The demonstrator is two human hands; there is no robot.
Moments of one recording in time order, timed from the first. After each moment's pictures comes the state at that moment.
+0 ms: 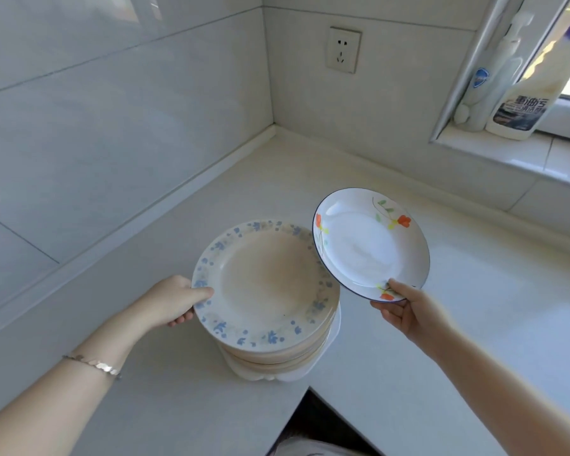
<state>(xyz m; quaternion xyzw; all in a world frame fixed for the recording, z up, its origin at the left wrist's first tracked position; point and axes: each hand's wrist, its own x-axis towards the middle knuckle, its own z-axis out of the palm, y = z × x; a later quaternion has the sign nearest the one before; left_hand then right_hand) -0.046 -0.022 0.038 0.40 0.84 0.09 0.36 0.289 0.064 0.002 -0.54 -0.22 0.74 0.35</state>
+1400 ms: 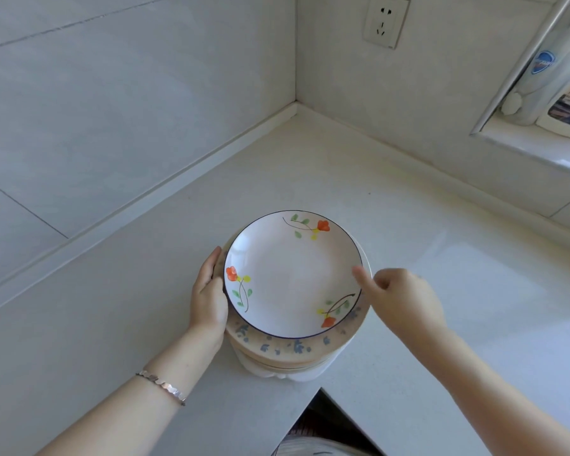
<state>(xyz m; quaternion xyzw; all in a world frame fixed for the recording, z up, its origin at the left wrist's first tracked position) 0.004 -0.016 0.009 0.13 0.72 0.57 0.37 0.219 0.059 0.038 -0.65 -0.70 0.27 0.08</state>
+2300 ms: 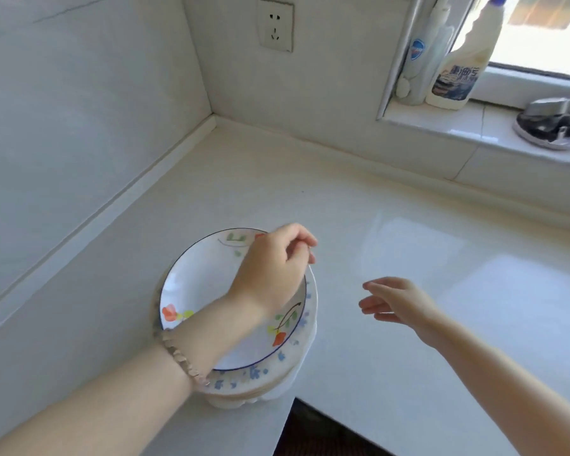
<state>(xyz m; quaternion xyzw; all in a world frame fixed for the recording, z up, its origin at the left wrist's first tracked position) 0.105 0.058 0.073 0.62 0.61 0.35 0.36 0.307 0.066 0.004 -0.68 -0.41 0.58 0.19</state>
